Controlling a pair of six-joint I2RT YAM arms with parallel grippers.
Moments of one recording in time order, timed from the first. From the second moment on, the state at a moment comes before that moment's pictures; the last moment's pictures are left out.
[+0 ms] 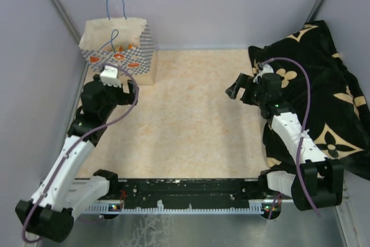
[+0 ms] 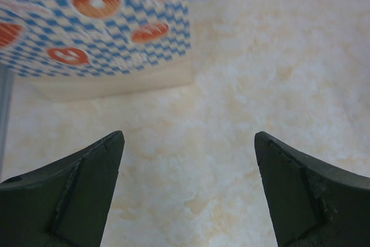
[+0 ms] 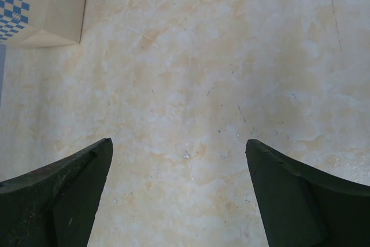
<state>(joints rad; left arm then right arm) -0.29 0.95 0.87 -0.23 -0.04 -0.01 0.13 1.17 0.83 -0.17 -0.26 0.47</state>
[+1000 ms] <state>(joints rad) -0.27 1.14 1.23 -0.08 -0.13 0.05 0.13 1.15 0.82 -0.17 -0.25 0.47</state>
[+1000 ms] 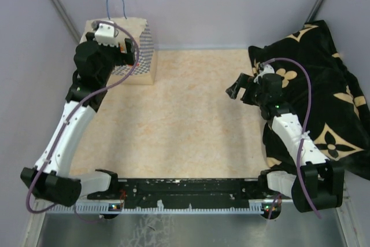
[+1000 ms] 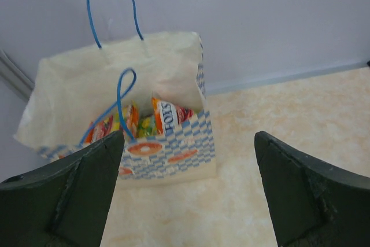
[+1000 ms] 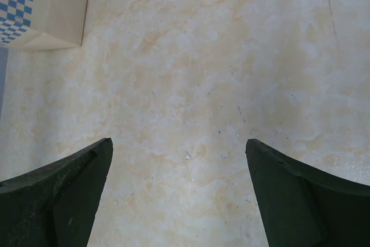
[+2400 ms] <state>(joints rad) -0.15 1.34 1.33 -0.03 0.09 -0.03 0.42 1.48 1.21 -0.13 -0.28 0.44</state>
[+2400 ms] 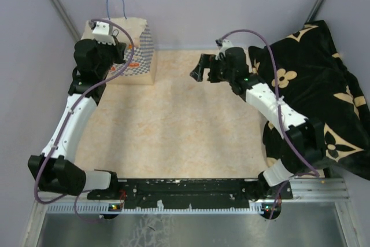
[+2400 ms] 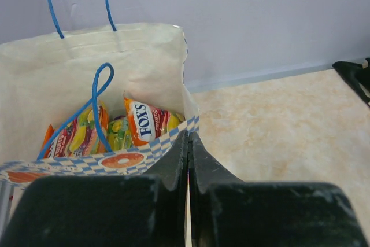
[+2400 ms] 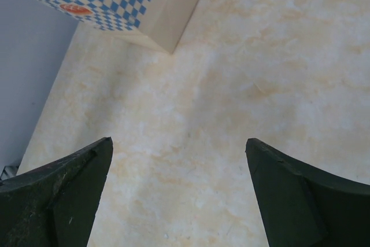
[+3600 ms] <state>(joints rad) -0.10 1.54 1.48 -0.19 0.07 0.02 0.64 1.85 1.71 -0.31 -0.03 0.33</state>
